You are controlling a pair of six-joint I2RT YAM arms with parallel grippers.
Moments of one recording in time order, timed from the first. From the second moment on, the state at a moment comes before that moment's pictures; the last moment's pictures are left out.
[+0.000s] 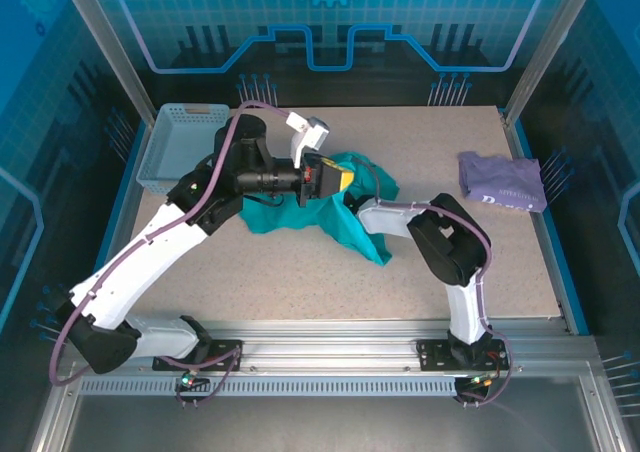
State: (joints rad) left arm -0.65 1.29 1.45 -0.39 0.66 -0.37; right arm 0.73 2.02 1.25 -0.20 0.37 -0.06
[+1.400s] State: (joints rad) left arm -0.16 1.45 0.89 -0.27 0.08 -0.57; right arm 0.45 1.30 1.15 -0.21 -0.57 -0.15
